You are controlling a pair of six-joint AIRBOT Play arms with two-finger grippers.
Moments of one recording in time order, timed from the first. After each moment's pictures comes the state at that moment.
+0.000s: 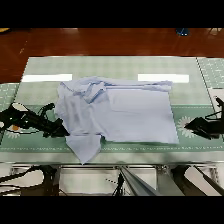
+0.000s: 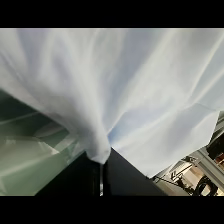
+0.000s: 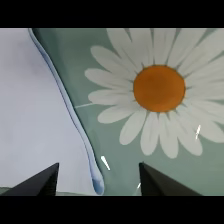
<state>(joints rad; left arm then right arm) 0.29 -1.39 0.61 0.95 -1.32 -1.16 -0.72 -1.06 0.63 -1.15 1.31 1.13</state>
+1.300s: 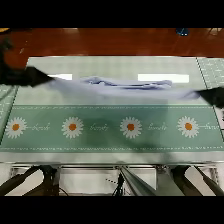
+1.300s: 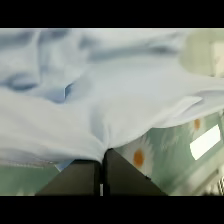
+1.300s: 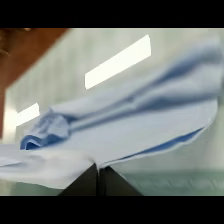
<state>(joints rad) 0.29 -1.12 1.24 0.59 -1.34 -1.10 -0.76 -0.97 0.86 -0.39 1.35 0.91</state>
